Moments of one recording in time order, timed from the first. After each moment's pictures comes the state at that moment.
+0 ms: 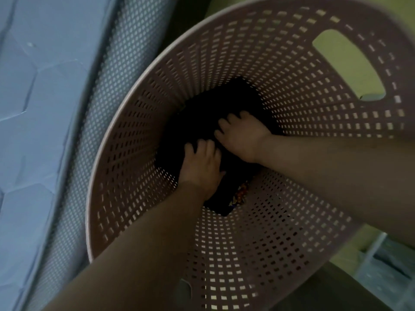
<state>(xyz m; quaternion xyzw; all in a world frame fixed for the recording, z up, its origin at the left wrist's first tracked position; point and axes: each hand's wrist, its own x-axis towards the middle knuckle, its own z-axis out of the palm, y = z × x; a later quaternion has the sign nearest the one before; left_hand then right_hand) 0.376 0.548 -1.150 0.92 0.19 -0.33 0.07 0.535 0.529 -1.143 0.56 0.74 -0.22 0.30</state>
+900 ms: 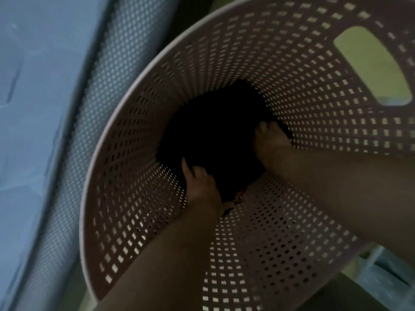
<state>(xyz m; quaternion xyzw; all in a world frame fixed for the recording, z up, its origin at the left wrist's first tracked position) 0.371 0.511 -1.156 0.80 0.20 -0.55 0.09 0.552 0.495 -1.166 0.47 0.61 -0.24 0.59</state>
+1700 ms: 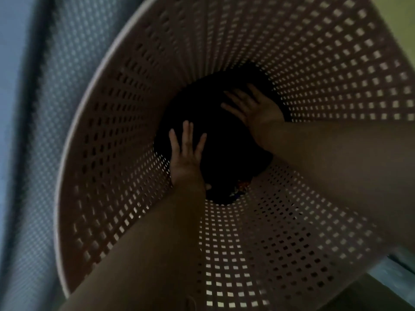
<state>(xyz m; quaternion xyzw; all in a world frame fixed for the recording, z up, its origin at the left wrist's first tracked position) 0.354 0.542 -1.202 0.83 0.22 -0.52 -0.05 0.551 0.523 -1.205 0.50 0.68 -0.18 0.51</state>
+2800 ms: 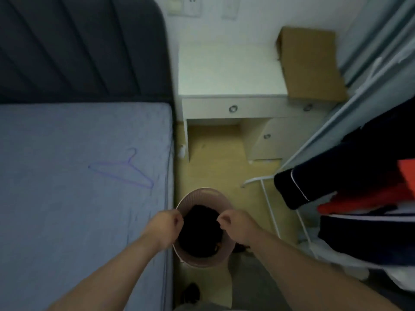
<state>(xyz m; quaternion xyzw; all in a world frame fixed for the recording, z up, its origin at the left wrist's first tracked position) 0.316 0.654 -0.482 0.91 0.20 -0.22 0.29 0.405 0.436 -0.464 0.88 0.18 -0.38 -0.23</state>
